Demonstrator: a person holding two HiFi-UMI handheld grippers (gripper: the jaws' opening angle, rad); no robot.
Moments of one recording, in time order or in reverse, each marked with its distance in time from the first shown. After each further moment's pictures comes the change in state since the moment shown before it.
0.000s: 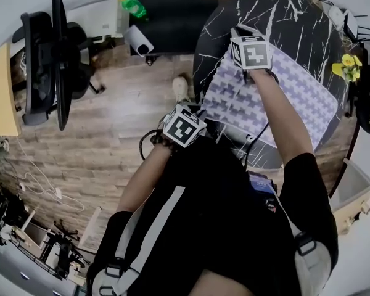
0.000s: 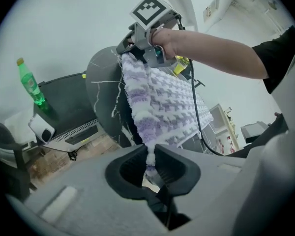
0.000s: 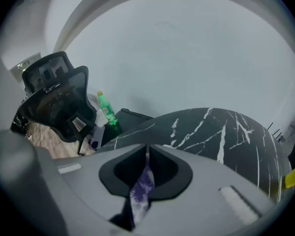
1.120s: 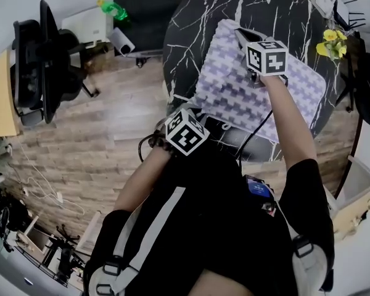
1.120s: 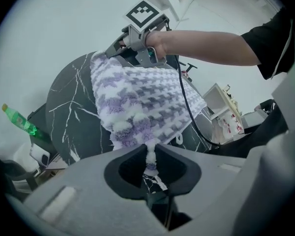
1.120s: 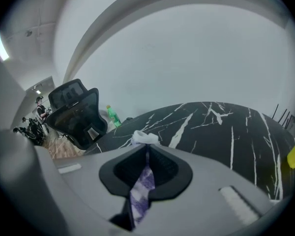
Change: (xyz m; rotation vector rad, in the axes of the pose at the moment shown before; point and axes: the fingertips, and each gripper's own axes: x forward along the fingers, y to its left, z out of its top) left arm 0.027 -0.090 0.016 0.211 0.083 0.069; right arm -0.078 -0.065 -0.050 0.099 -0.147 0.186
